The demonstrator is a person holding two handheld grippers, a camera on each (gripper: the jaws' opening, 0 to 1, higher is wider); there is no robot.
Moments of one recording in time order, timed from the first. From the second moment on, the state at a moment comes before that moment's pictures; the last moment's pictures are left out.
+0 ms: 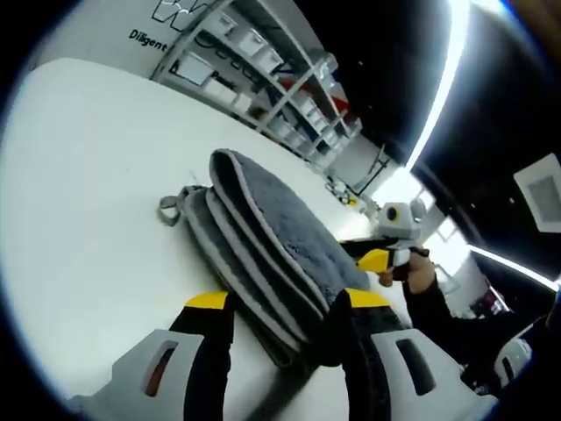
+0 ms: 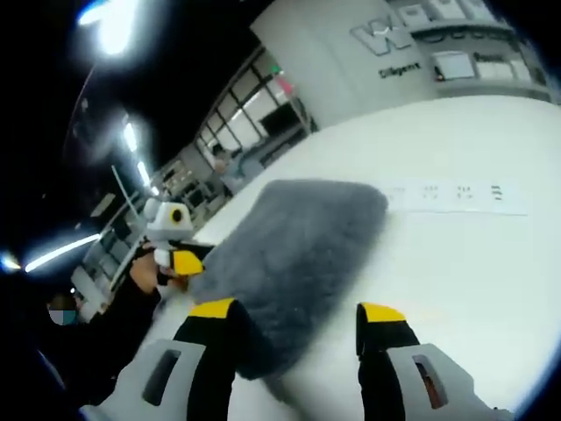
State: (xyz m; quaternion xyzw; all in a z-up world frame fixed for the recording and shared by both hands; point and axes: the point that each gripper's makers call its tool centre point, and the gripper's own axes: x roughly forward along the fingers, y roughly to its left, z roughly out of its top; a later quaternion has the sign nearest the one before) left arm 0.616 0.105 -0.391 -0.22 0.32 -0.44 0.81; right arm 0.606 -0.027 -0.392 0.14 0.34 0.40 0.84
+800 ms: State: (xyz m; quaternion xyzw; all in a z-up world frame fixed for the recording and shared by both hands) left arm 0.619 0.103 -0.397 -0.21 0.31 -0.43 0.82; right arm 0.600 -0.017 -0.390 0.16 0.34 0.42 0.83
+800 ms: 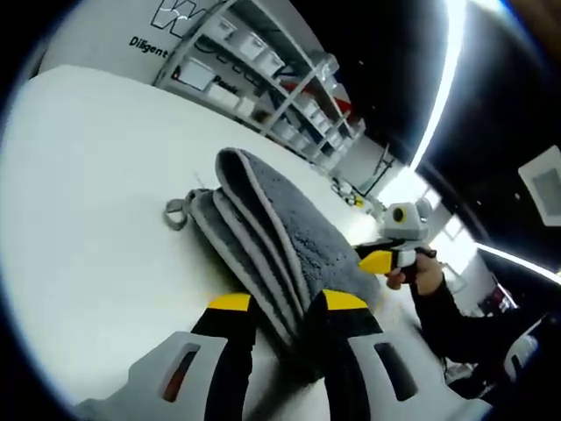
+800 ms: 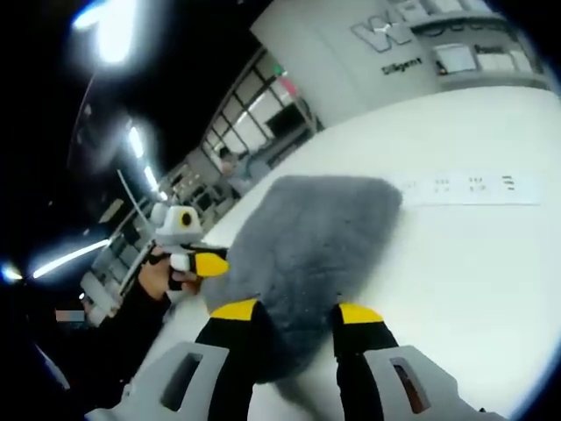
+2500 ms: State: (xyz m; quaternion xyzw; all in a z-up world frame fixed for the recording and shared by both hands) left arm 0.609 0.100 -0.389 -0.21 0.28 -0.38 0.86; right arm 0.591 -0.019 -0.385 0.16 0.30 0.40 0.85
